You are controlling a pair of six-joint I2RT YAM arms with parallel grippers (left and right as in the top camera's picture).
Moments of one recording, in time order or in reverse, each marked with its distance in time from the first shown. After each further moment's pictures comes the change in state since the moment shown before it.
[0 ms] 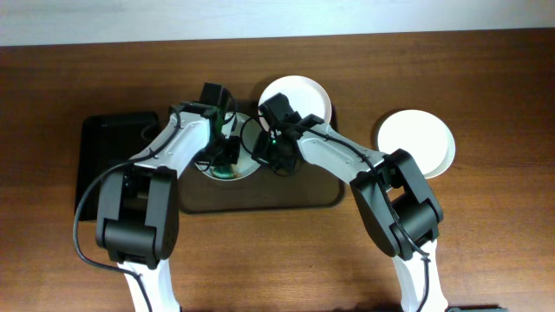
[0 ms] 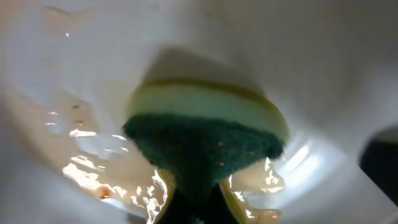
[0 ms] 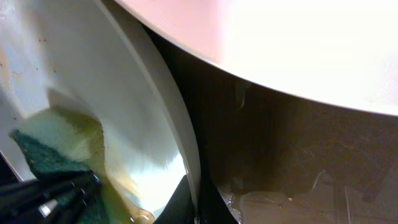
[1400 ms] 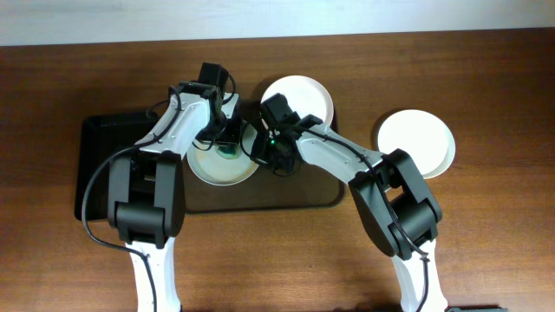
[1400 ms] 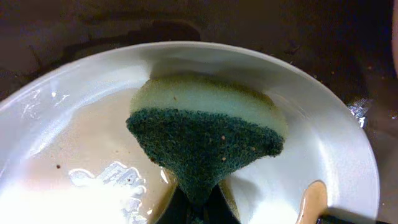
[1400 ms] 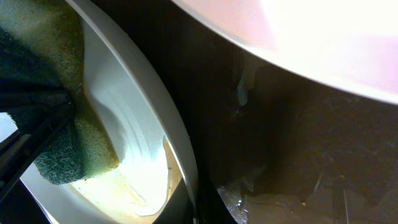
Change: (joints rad) left arm 0.026 0.146 0.256 -0.067 0.105 0.069; right arm 0.002 0.007 0.005 0.008 -0.011 -0.016
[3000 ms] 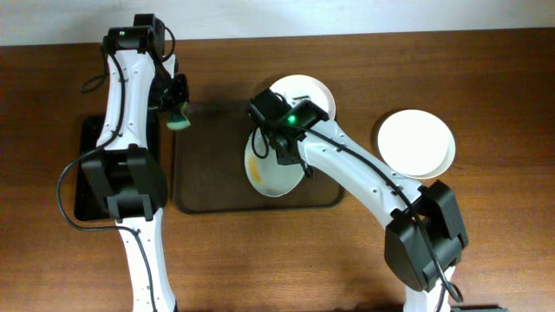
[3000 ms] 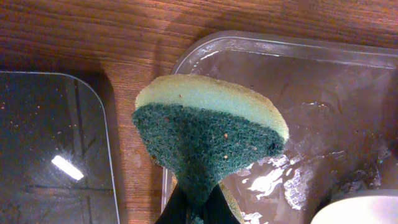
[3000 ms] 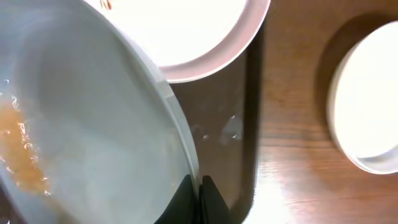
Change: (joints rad) left arm 0.217 0.240 0.768 -0.605 -0.066 -0.086; right arm 0.101 -0.214 0.182 -0.614 0.727 -0.368
